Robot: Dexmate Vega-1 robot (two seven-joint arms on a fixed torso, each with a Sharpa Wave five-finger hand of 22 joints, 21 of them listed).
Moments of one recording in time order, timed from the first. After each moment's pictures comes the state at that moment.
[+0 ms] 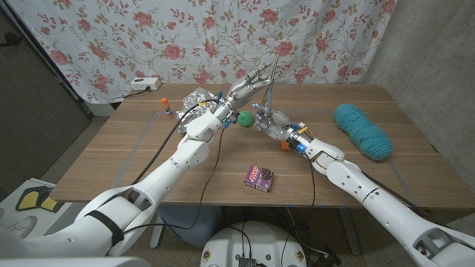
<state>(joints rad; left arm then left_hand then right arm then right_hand) 0.61 0.28 0.57 -1.19 -0.64 -0.51 -0.48 1.14 0.17 0.46 -0.13 0.18 0.22 -0.13 0.20 0.19 0.72 -0.21 0.59 0.65 0.40 -0.18 0.36 0.62 0.15 0.06 0.19 0.17 -0.88 -0.51 -0.50 -1.54 1.05 0.06 0.51 0.97 0.17 0.33 -0.15 0.20 0.88 -0.11 0.39 0.61 0.72 -0.05 1.23 1.21 0.95 -0.13 1.55 1.24 0.88 -0.11 1.27 0.68</state>
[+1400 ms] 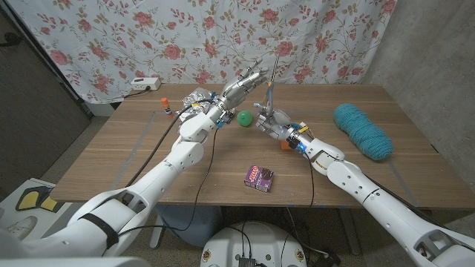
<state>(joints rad) 0.63 0.32 0.54 -1.23 -0.68 -0.53 -0.52 0.80 0.01 0.31 -0.09 0.18 0.06 -0.14 0.19 0.19 0.42 -0.16 0.25 0.45 0.15 -0.07 0.19 0.40 0.09 0.12 0.19 0.18 -0.90 -0.51 -0.48 -1.57 1.08 0.04 0.47 0.99 0.11 0.41 -0.16 0.25 0.93 -0.09 0.40 0.57 0.80 -0.06 1.38 1.23 1.07 -0.18 1.56 1.24 0.96 -0.14 1.35 0.61</state>
